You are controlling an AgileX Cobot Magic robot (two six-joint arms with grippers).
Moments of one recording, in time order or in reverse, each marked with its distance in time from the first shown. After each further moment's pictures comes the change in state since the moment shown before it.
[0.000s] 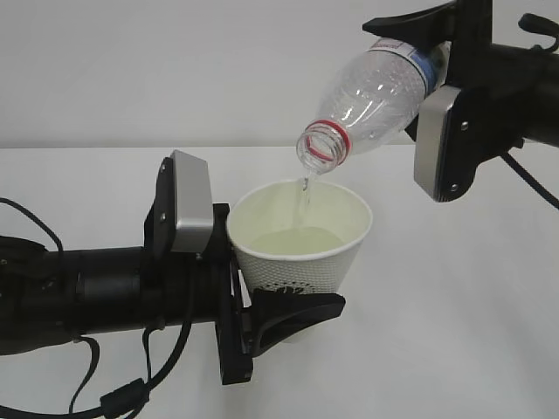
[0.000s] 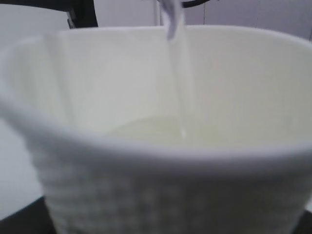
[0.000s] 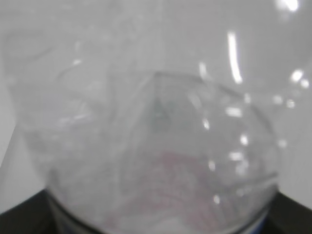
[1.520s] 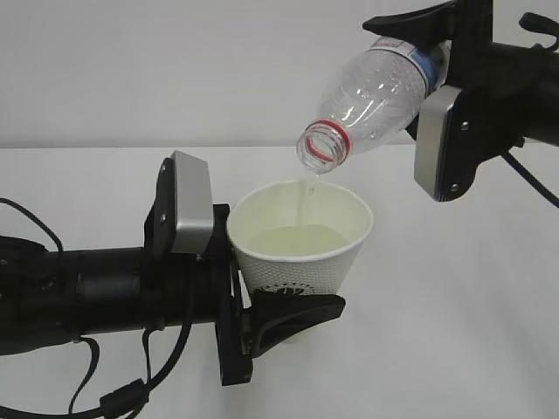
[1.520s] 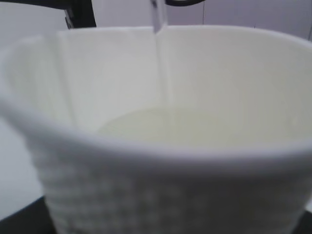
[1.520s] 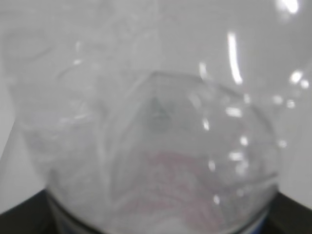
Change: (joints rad) left arm 0.000 0.000 0.000 0.003 0.000 0.000; right arm 0.000 -0.002 -0.002 0.002 -0.002 -0.010
